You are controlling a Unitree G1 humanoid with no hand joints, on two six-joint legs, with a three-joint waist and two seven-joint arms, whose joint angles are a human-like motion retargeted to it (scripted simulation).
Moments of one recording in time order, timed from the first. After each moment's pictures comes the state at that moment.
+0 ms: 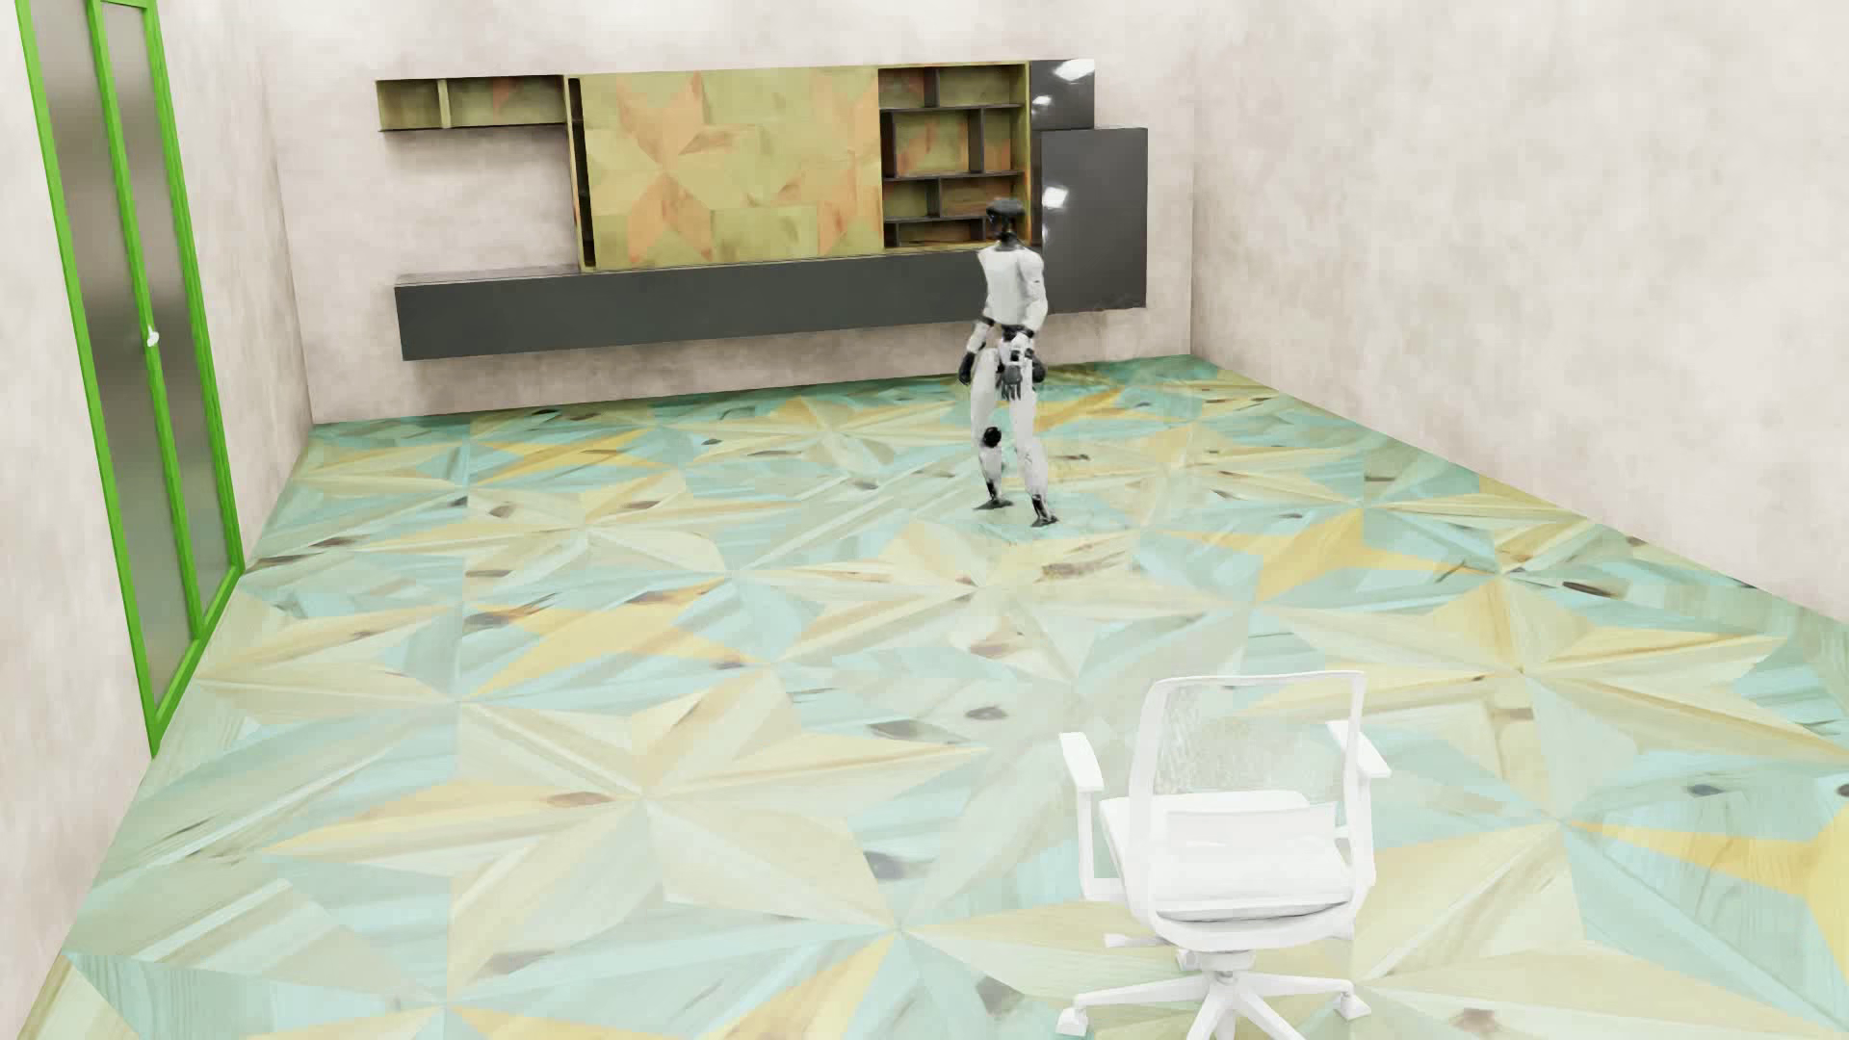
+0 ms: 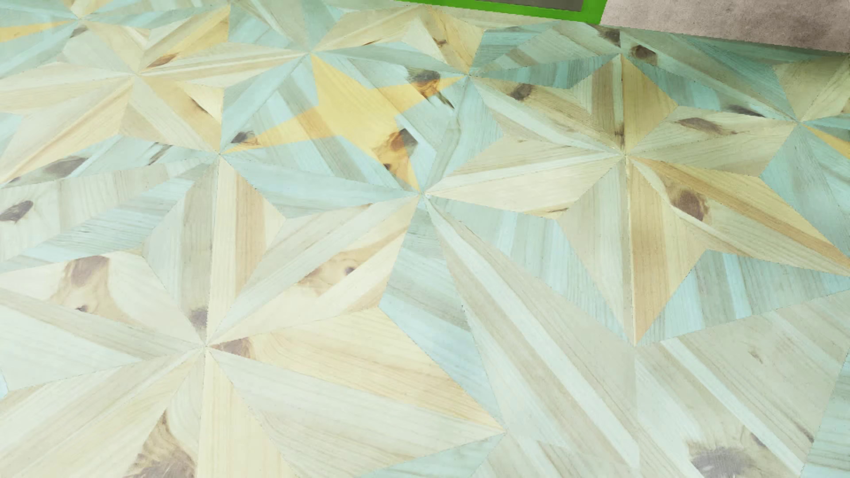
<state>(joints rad) -0.22 -0.25 -0.01 0.19 -0.06 0.02 0.20 -0.06 -0.01 0.37 0.37 0.04 0.19 -0.24 -0.30 0.16 -0.03 -0.08 0.06 -0.39 -0.13 0.81 0.80 0.54 -0.69 0.35 0.21 0.02 -0.03</state>
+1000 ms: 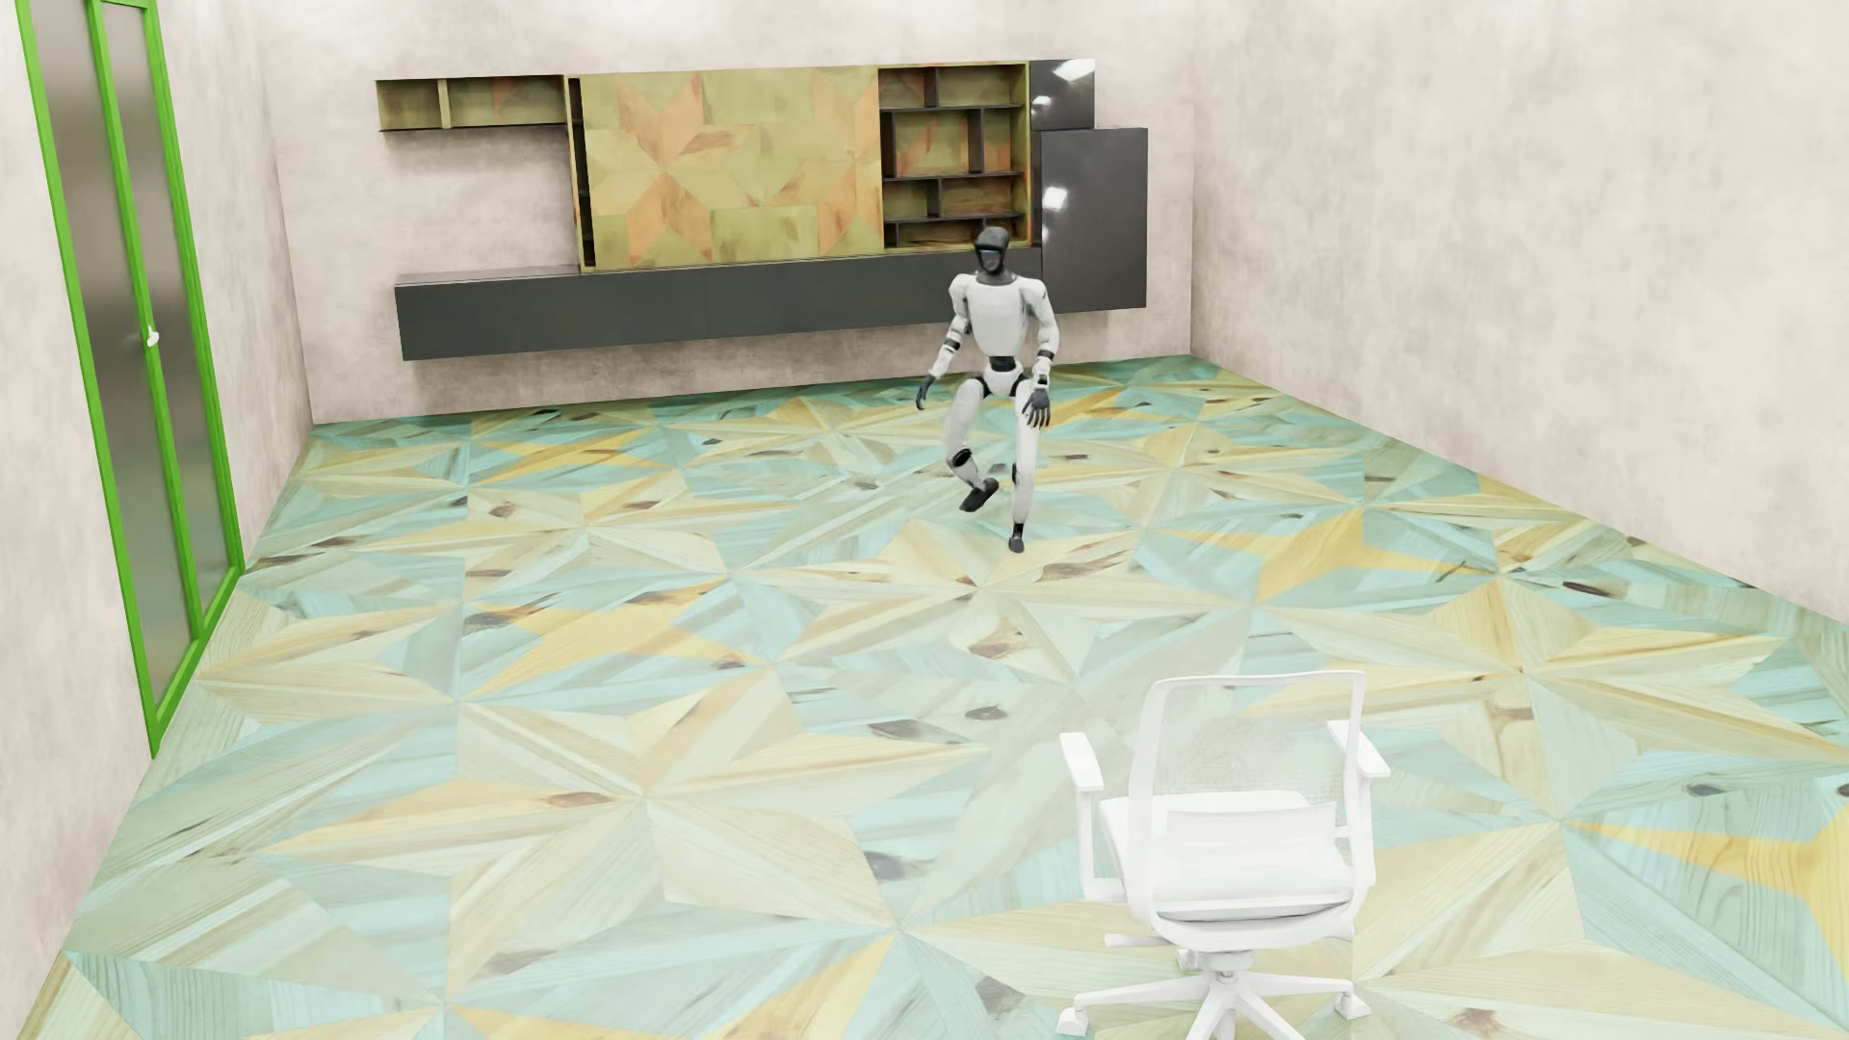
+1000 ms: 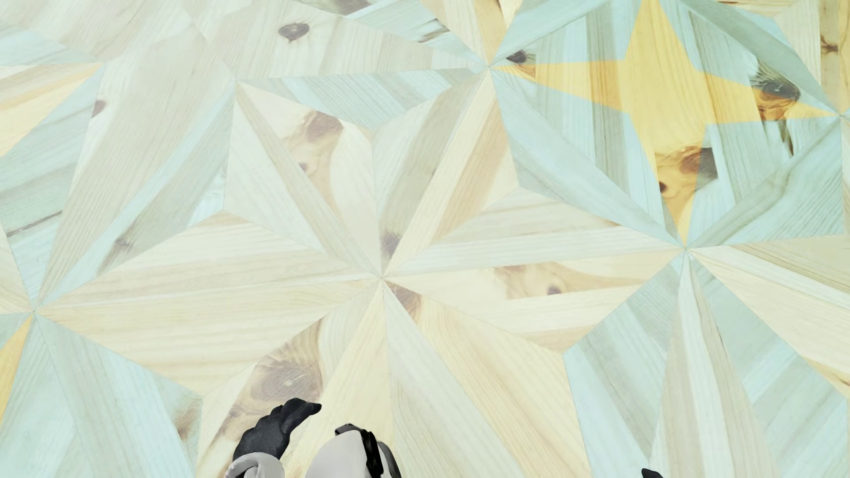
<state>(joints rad) -0.81 -0.04 0.03 0.22 -0.45 0.01 0.34 -0.52 0.01 0.86 0.75 0.15 0.32 -0.40 0.08 0.22 -0.12 0.15 0.05 -0.17 -0.21 0.40 0.48 0.75 -0.55 0.21 0.14 0.09 -0.16</state>
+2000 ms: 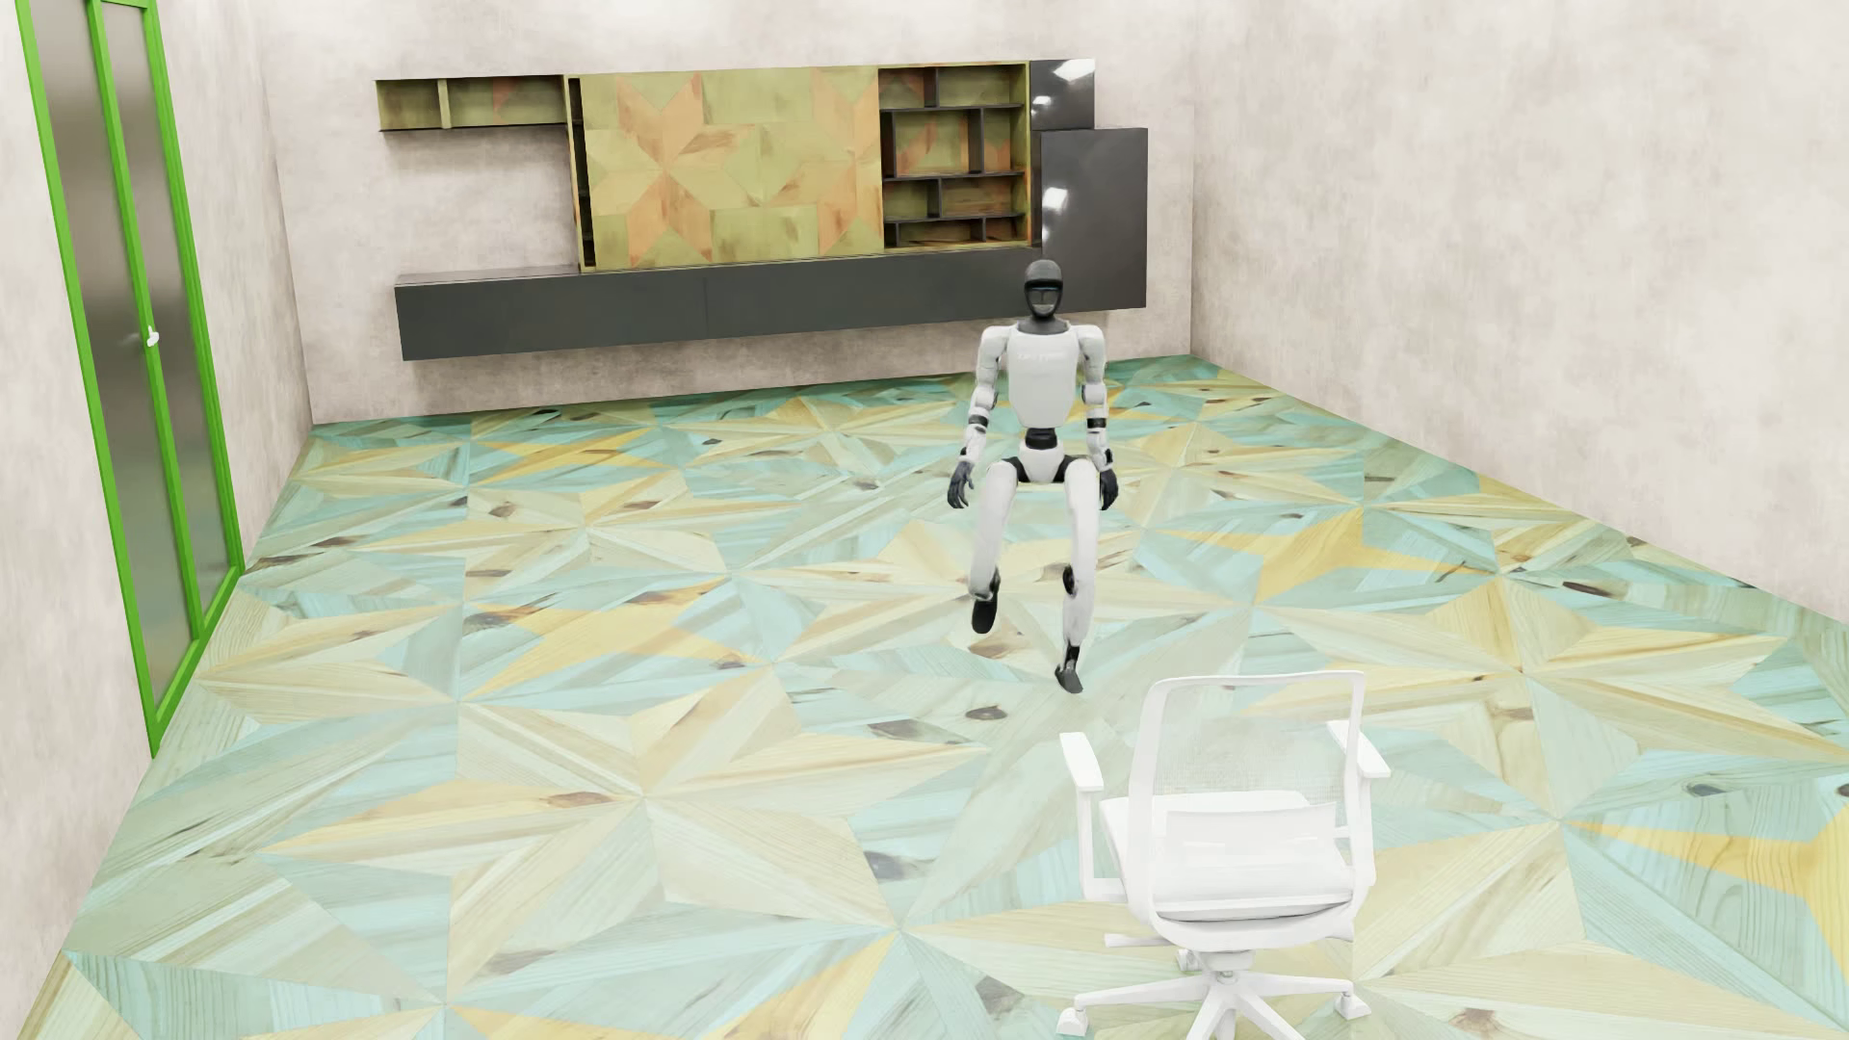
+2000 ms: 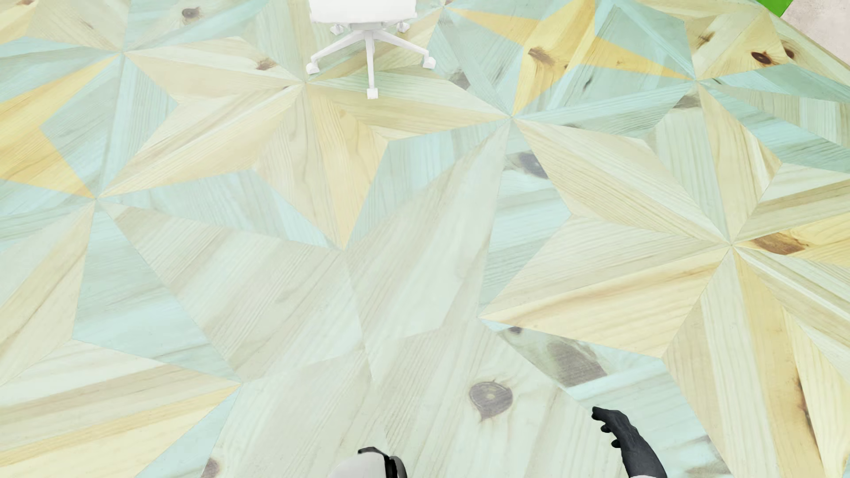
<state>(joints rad) -0.59 -0.31 0.05 0.07 -0.21 -0.02 0.26 -0.03 0.06 0.66 1.34 0.31 0.20 -0.19 0.01 0.10 -0.12 0.12 0.02 -0.16 -0.07 0.81 0.44 0.56 -0.58 0.44 0.10 -0.03 -0.17</state>
